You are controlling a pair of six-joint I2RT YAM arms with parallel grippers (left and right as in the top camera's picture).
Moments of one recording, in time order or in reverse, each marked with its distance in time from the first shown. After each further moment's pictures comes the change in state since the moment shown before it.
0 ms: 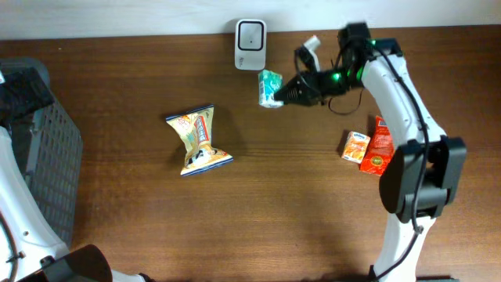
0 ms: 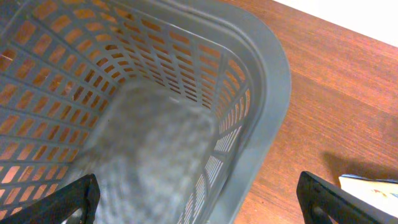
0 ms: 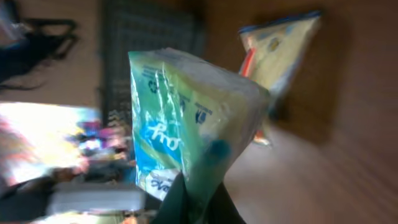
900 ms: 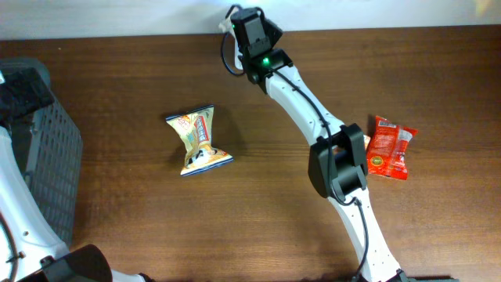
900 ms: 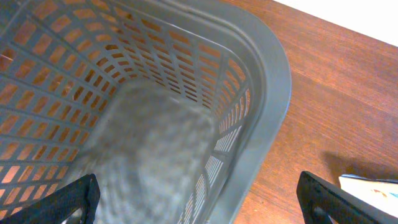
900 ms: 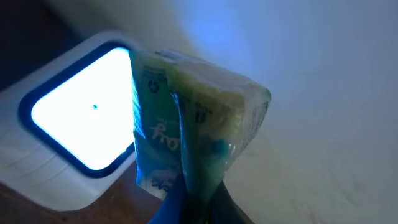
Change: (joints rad) left arm 0.000 0.000 0.000 0.000 0.000 0.000; right arm 0.353 0.476 0.444 0.879 1.696 -0.674
